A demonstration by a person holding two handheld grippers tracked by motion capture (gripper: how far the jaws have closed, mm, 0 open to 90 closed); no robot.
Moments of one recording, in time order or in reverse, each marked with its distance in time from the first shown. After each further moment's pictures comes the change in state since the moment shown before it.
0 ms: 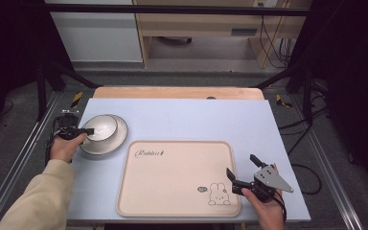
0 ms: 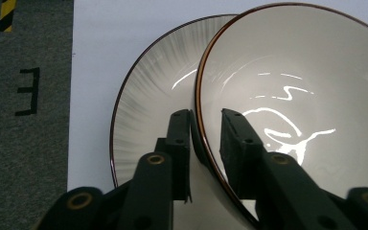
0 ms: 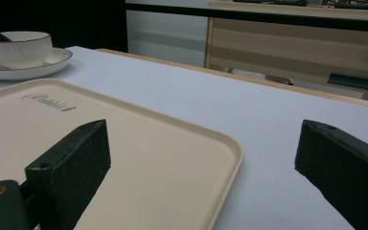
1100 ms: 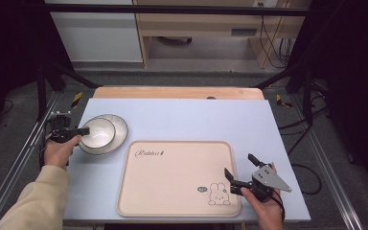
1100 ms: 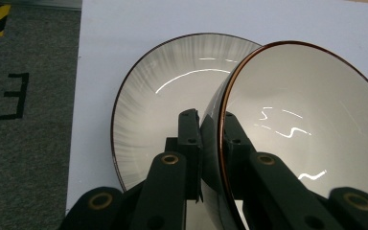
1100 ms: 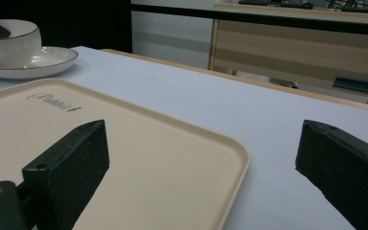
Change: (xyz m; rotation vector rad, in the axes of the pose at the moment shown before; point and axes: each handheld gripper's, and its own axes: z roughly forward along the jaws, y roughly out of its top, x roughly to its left) left arm -0.003 -0.007 -0.030 -0.073 -0.055 -0.058; right arm 0.003 0.001 0.003 -0.006 0.017 -0.016
